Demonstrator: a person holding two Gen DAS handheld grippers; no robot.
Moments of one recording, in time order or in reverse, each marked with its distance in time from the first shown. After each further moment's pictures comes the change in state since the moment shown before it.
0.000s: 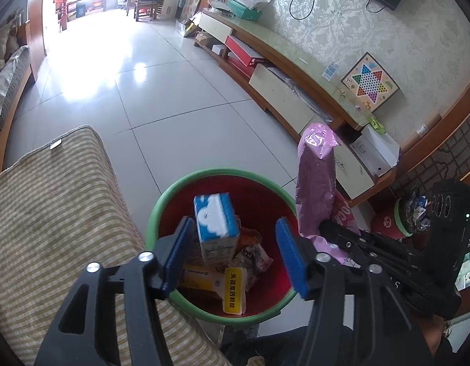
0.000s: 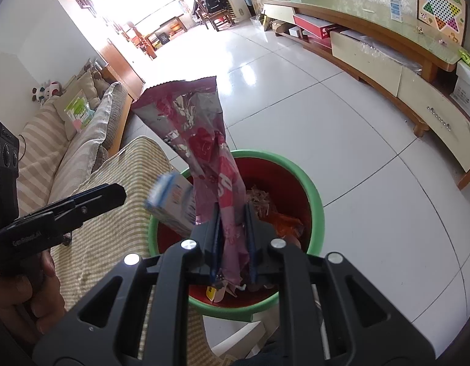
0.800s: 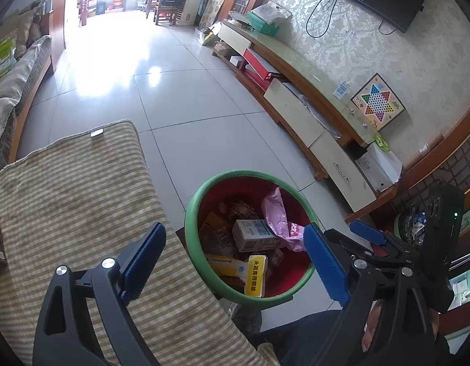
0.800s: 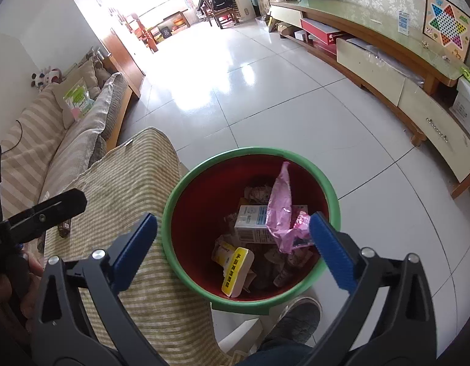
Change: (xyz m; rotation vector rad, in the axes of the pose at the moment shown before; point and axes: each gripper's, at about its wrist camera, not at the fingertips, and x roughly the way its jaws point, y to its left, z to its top) left arm -0.053 0.040 -0.020 -0.077 -0.049 0.031; right arm -0.003 0.037 -0.007 -0.064 0.009 -0.052
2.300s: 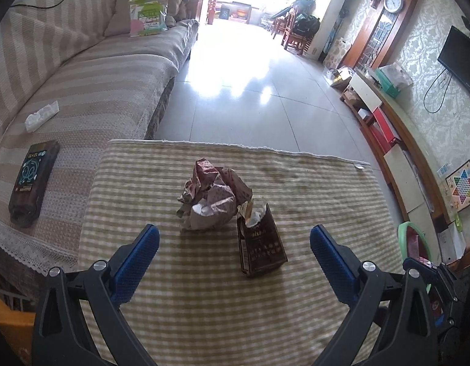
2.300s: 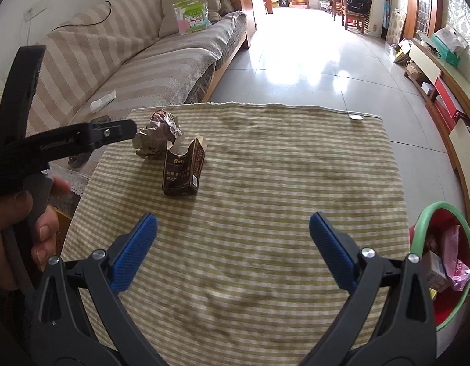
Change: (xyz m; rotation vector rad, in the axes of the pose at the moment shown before) left arm -0.129 0.340 -0.046 -0.329 -0.129 0.374; right arm 0.085 0.342 -0.073 -0.508 0.132 0.194
